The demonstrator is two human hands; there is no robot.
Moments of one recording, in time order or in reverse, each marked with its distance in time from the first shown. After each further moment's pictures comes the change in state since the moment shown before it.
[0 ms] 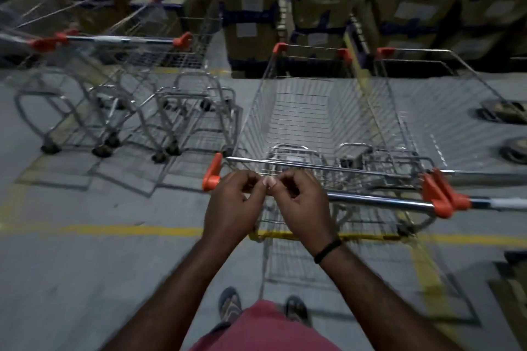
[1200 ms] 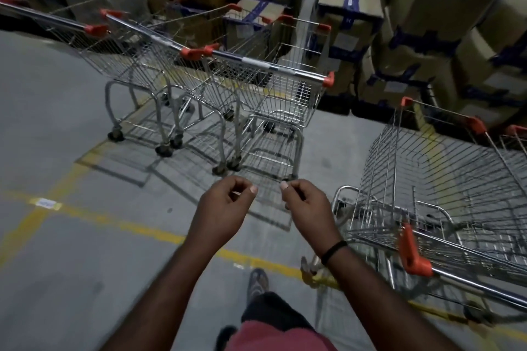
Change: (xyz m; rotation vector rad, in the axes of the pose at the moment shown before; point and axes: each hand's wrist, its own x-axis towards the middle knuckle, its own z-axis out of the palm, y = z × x) left_hand 0.097 -0.207 -0.333 -0.163 0.085 -0.274; right_hand 0.055 -0.147 0.352 0.093 -0.287 0.147
